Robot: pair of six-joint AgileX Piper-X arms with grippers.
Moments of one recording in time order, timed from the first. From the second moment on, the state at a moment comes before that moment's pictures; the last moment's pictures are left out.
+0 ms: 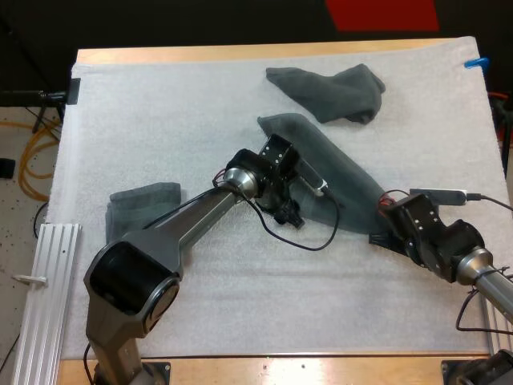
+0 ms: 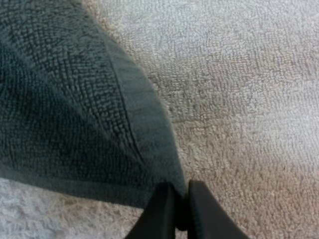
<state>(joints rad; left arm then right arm) -0.59 1.93 -1.29 0.78 0.05 -1.54 0.50 1.23 -0.67 0.76 0.35 -1.37</state>
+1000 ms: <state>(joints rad) -0.48 1.39 -1.29 0.90 0.10 -1.55 0.50 1.19 -0.90 0.77 0.33 -1.55</state>
